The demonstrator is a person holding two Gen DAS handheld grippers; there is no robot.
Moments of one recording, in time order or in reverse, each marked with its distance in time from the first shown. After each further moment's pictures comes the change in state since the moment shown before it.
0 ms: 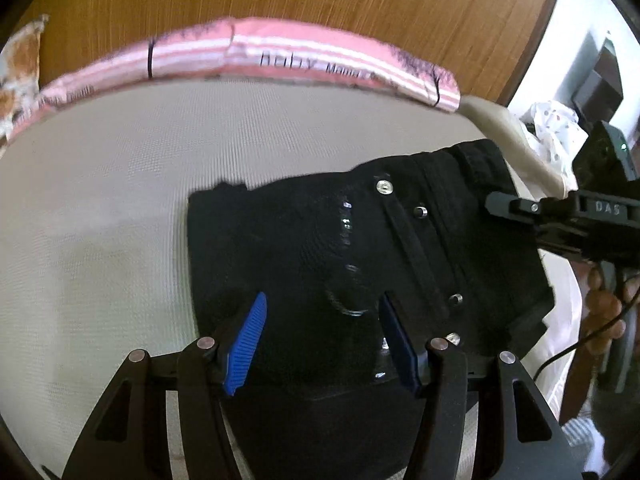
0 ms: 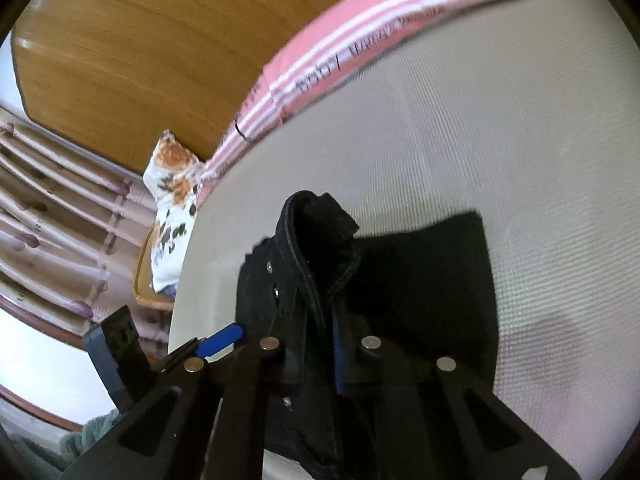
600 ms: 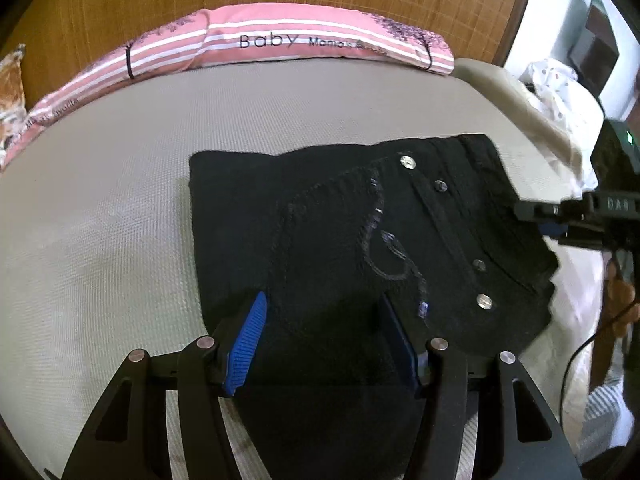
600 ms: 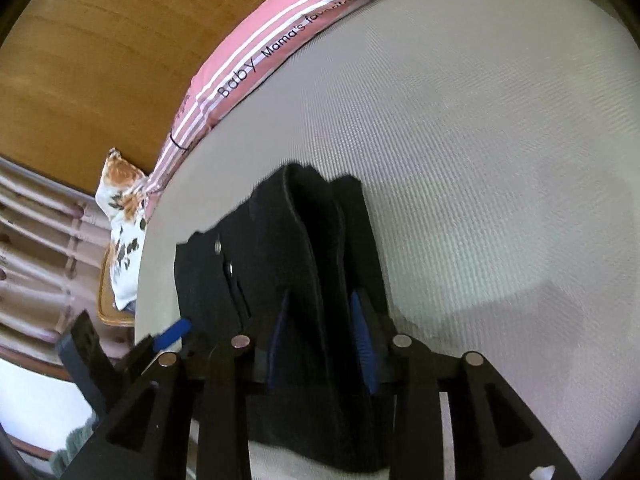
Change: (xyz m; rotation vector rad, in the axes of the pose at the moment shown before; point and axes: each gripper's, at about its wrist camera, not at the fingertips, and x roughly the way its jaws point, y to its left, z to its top) left arm 0.026 -0.012 -0.017 0.093 0.084 0.030; right arm -0.022 -0.057 -0.038 0.114 0.051 -0.160
